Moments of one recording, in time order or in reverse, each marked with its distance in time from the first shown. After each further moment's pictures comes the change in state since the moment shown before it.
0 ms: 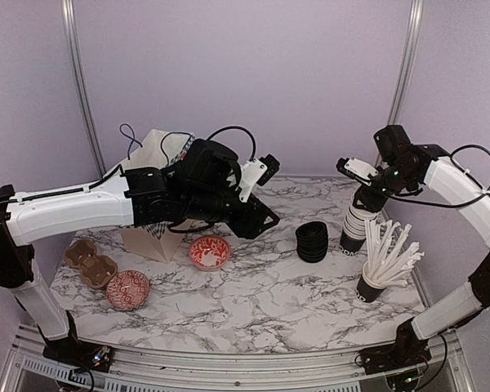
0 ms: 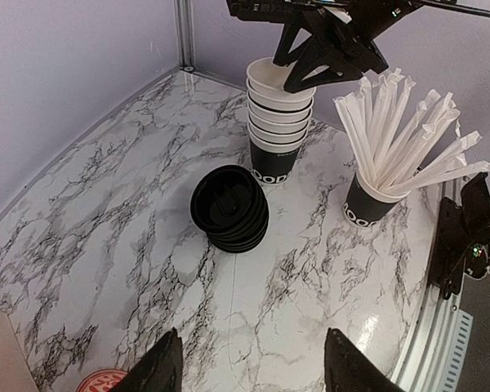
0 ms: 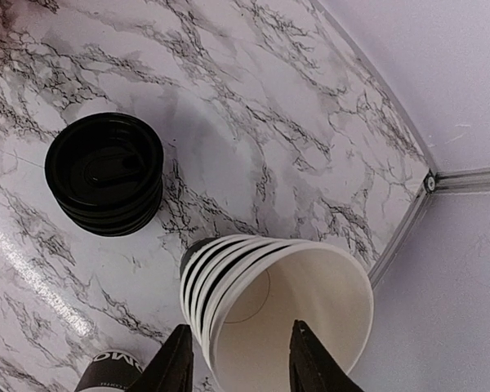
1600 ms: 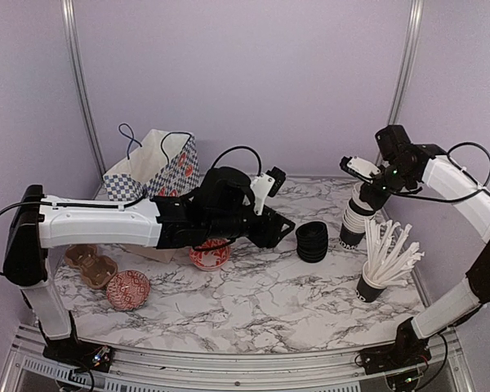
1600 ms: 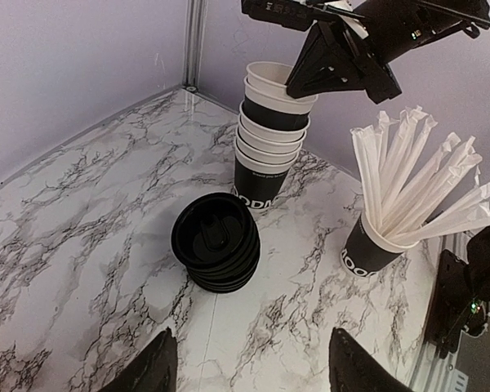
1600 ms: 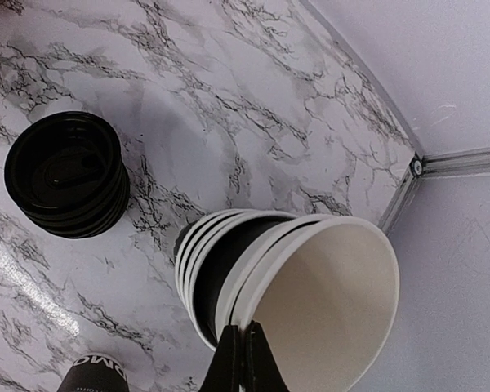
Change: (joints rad) left arm -0.017 0.096 -0.134 0.356 -0.035 -0.132; right arm -0.043 0.031 0.002 0.030 0.037 0.000
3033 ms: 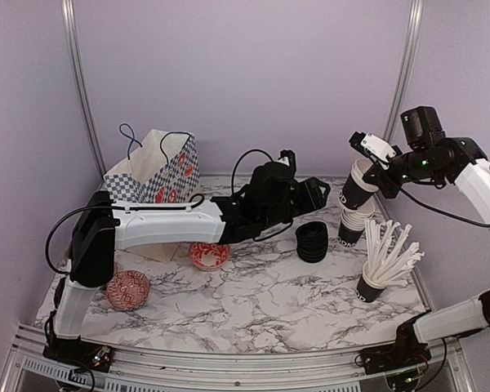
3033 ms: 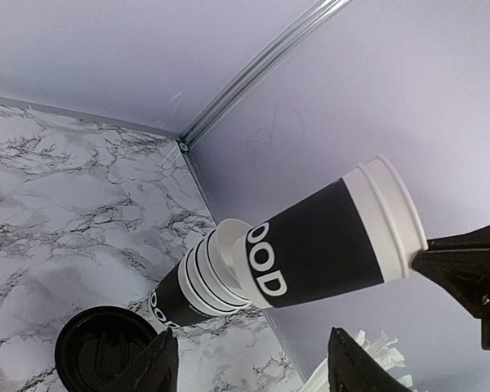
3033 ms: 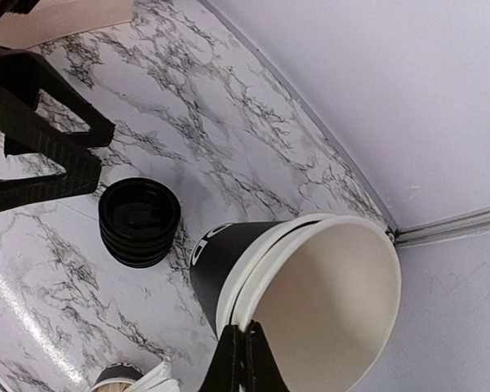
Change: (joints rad) left arm -0.002 0.460 0.507 0.197 -0.162 -0.628; right arm 0.053 -0.193 0.093 -0.060 -0.119 -0.024
